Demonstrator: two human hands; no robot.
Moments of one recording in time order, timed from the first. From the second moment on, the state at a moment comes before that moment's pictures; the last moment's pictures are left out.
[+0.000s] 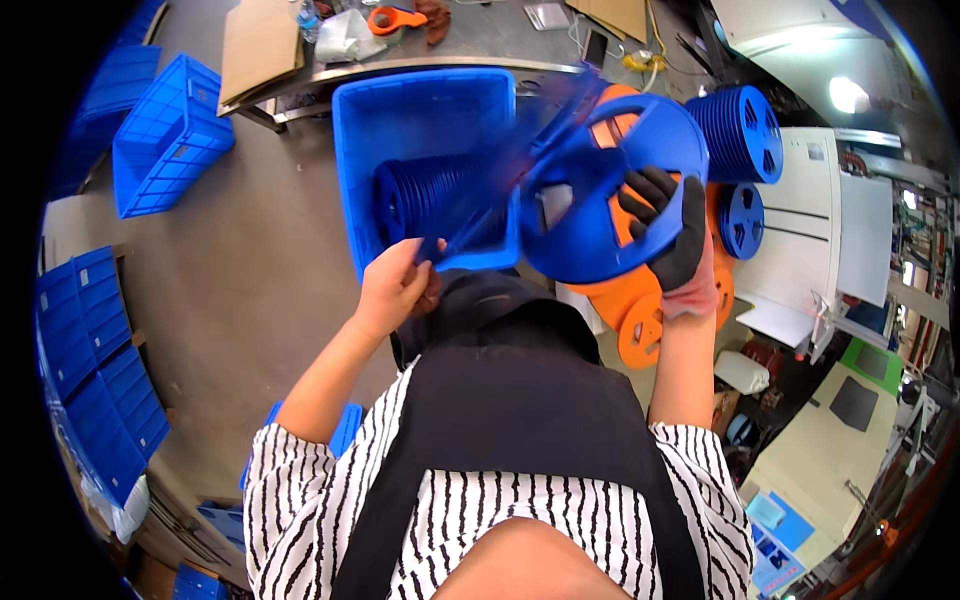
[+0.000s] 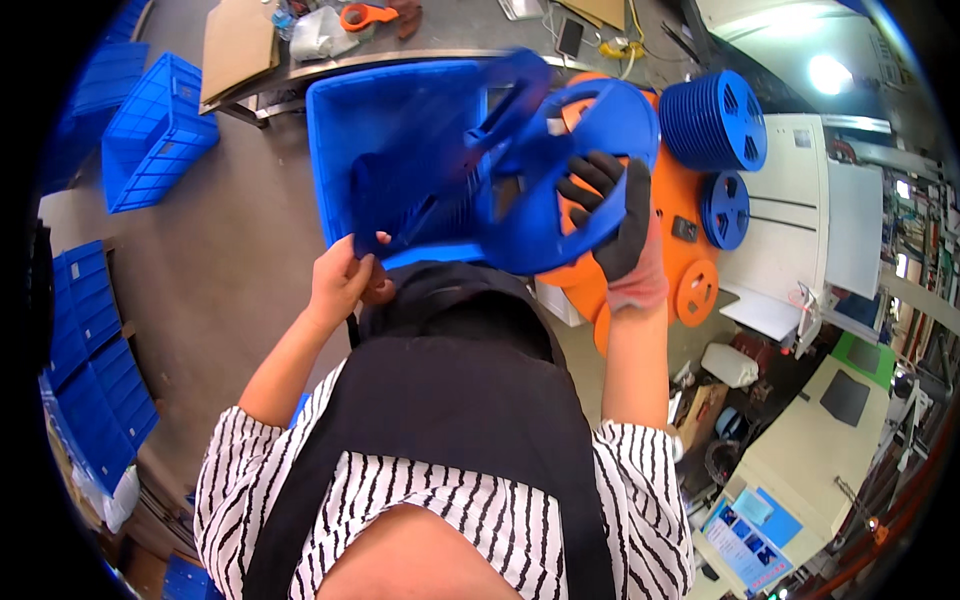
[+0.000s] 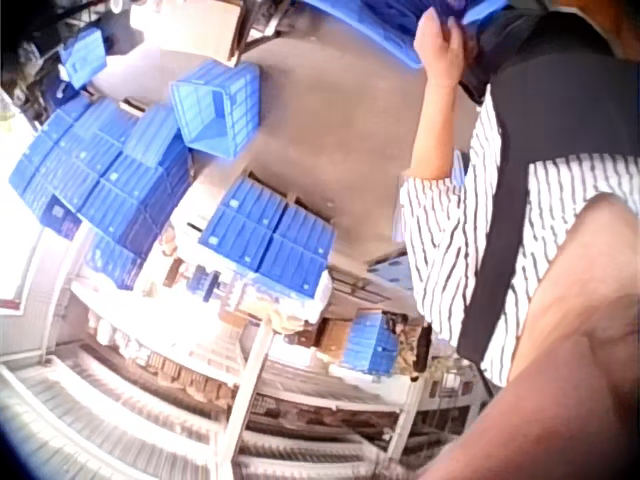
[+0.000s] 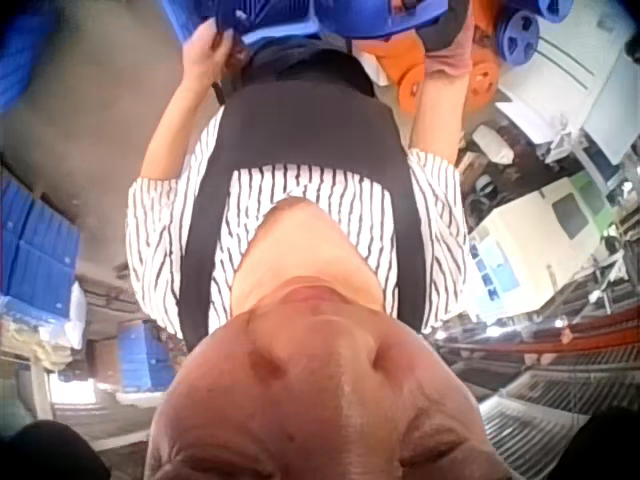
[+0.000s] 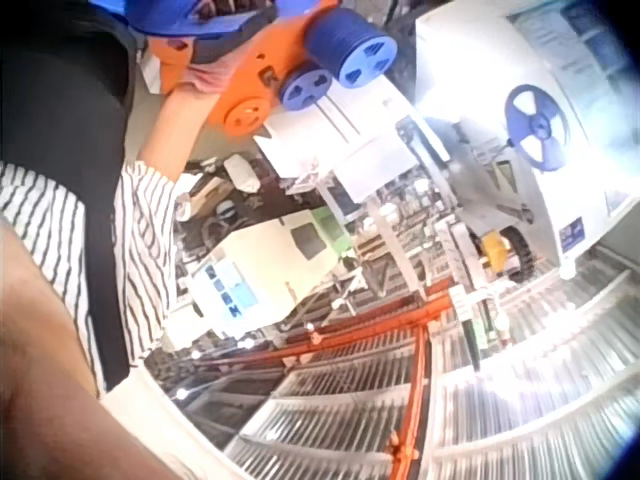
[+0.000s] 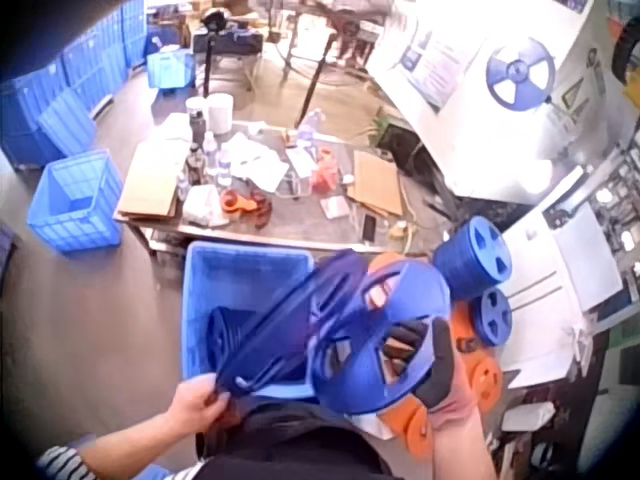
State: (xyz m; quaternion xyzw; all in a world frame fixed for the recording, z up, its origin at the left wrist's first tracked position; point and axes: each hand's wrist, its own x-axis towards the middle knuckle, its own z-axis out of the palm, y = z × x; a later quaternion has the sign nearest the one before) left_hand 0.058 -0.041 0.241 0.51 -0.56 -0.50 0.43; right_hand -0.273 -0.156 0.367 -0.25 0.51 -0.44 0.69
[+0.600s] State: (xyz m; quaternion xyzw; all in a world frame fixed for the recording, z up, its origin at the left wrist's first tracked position) left_hand 0.107 -0.008 0.197 0.48 -0.04 -0.66 0.57; right_hand -0.327 -0.112 0.289 -0.21 0.49 -0.52 0.67
